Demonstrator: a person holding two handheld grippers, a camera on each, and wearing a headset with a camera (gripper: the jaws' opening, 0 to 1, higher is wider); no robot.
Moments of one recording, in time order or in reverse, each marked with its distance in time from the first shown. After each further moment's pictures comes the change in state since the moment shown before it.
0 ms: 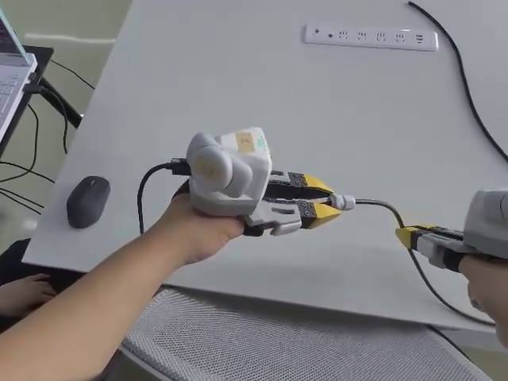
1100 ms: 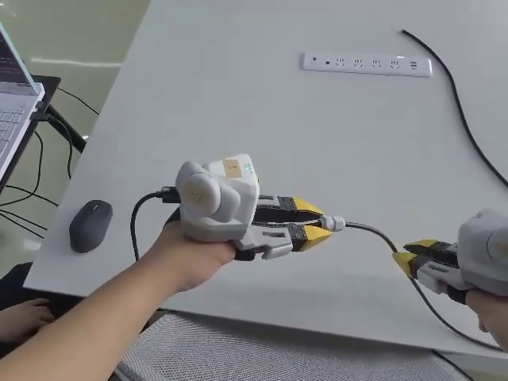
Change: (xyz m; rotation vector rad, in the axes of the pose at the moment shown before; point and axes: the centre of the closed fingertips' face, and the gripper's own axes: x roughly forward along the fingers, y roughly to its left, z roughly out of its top) left arm -0.010 0.007 -0.007 -0.037 0.004 0.025; right arm -0.017 0.033 0.017 -0.472 -0.014 0.037
